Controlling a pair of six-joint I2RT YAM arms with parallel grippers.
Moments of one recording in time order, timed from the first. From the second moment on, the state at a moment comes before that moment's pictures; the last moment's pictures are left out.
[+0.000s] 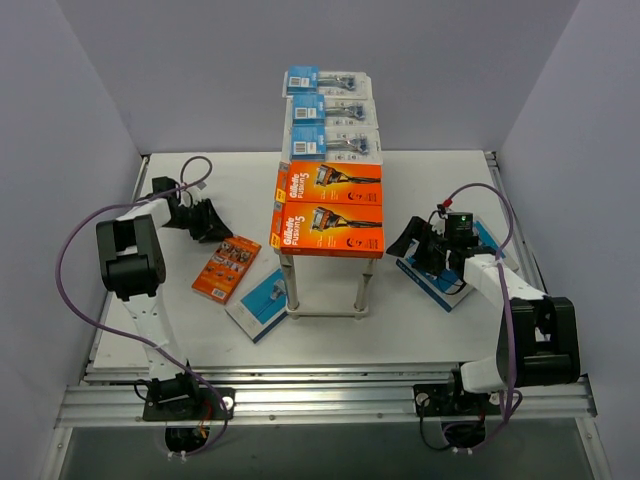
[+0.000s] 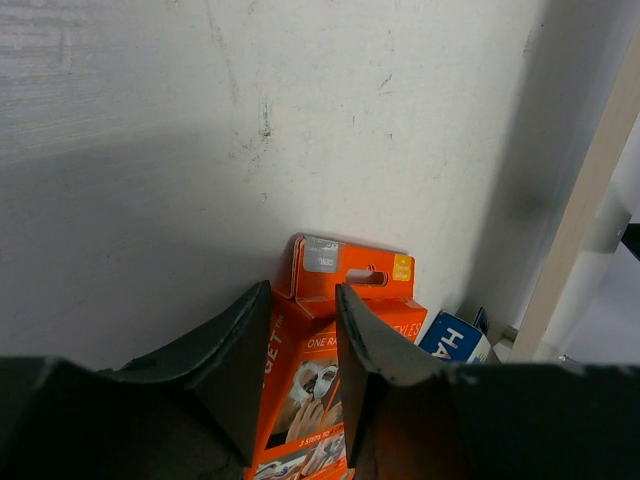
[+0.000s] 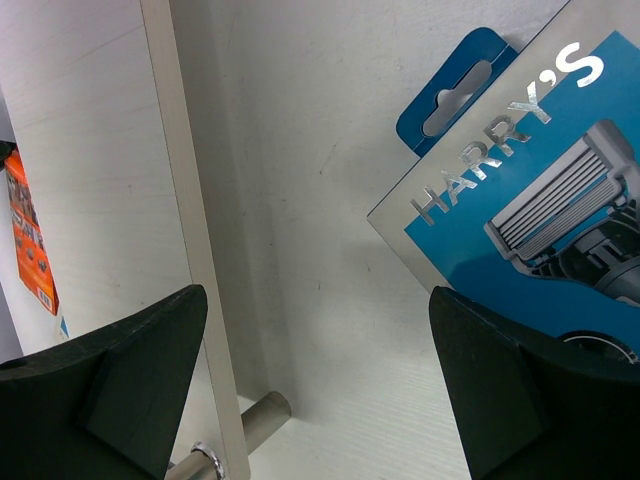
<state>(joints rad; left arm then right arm) 0.16 2.18 1.52 -0.54 0.73 -0.18 0.04 1.40 0.72 -0.14 -0.40 0.54</state>
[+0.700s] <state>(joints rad) 0.14 2.10 1.35 -0.51 0.86 -0.20 0.05 1.40 0.72 -0.14 -0.40 0.54</state>
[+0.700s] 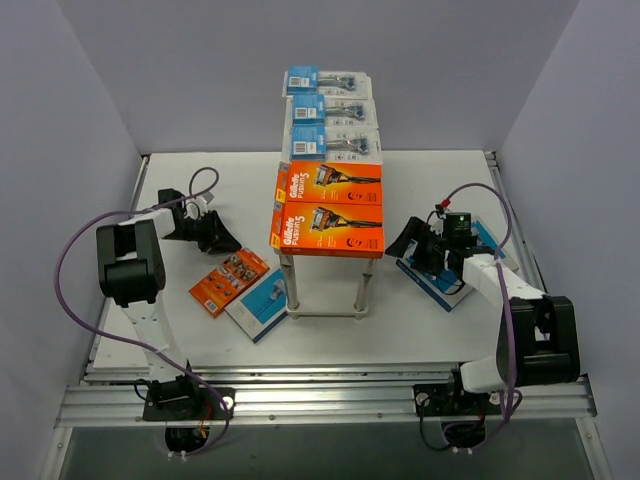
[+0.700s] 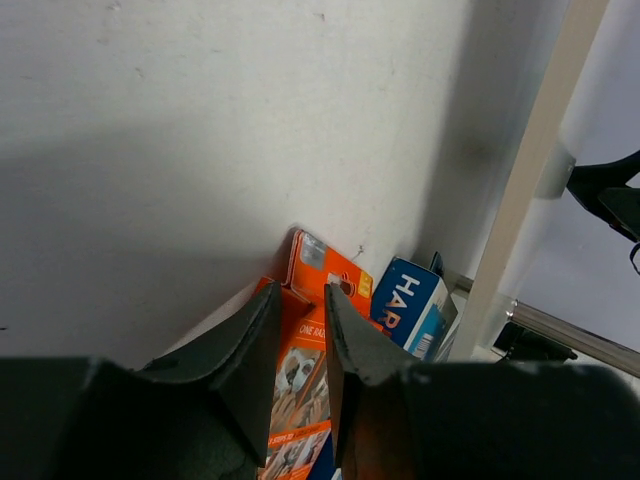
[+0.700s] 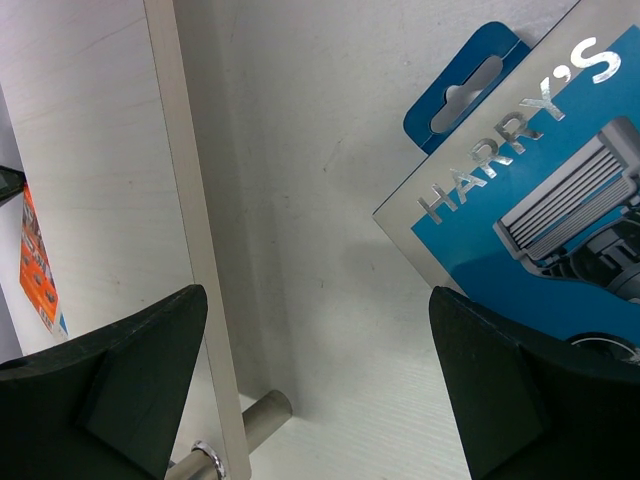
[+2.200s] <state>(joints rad) 0.09 1.74 1.18 -0.52 0.45 -0.23 0.41 0.78 0.51 -0.39 -0.08 0.76</state>
